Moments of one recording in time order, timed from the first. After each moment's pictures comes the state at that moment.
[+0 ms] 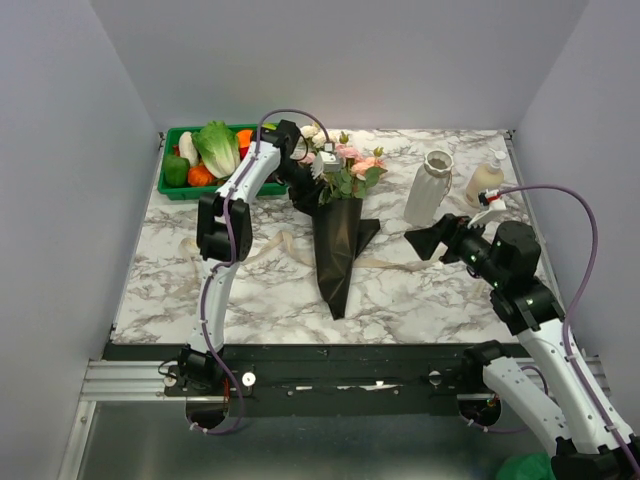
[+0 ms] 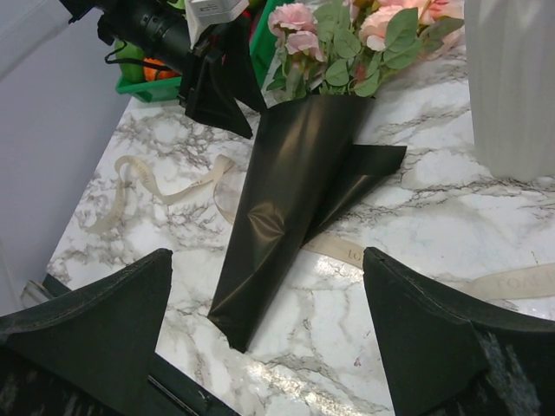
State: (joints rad) left arm -0.32 2.44 2.32 -1.28 0.79 0.89; right arm 0.29 0.65 0.71 -0.28 -0.26 0.45
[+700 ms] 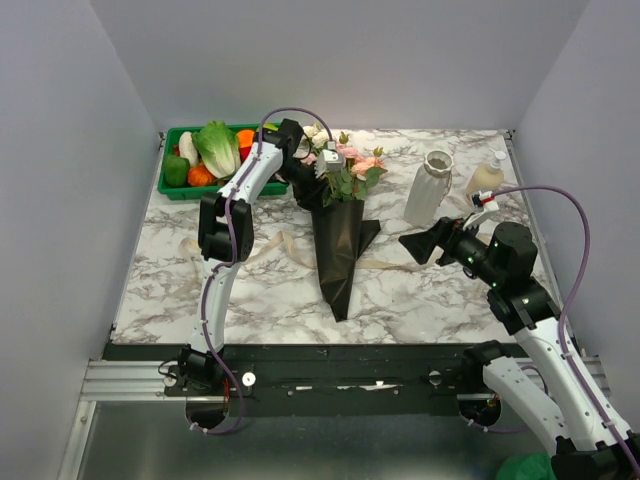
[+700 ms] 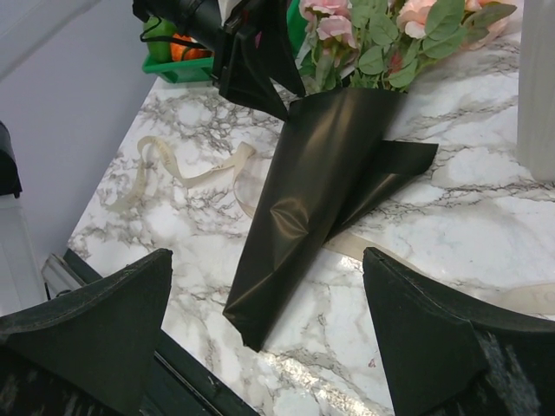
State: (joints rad) left arm -0.33 2.45 2.31 -1.23 0.85 0.94; right arm 0.29 0.66 0.67 -0.23 -0.35 0.45
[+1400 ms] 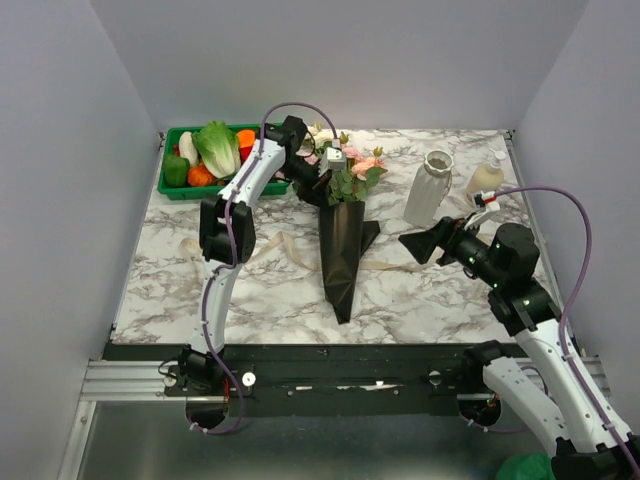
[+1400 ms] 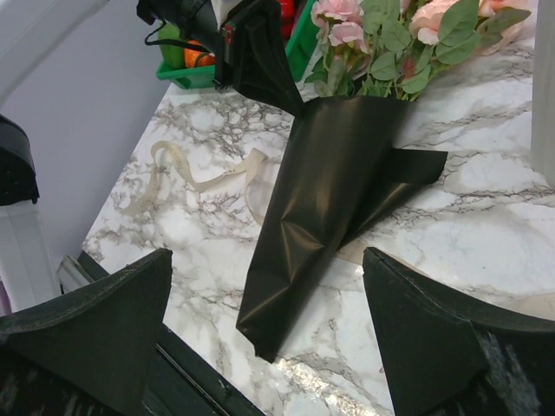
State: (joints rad) left arm -0.35 2.44 2.37 -1.33 0.92 1.02; right arm 0.29 0.65 0.67 -0.21 -0.36 0.48
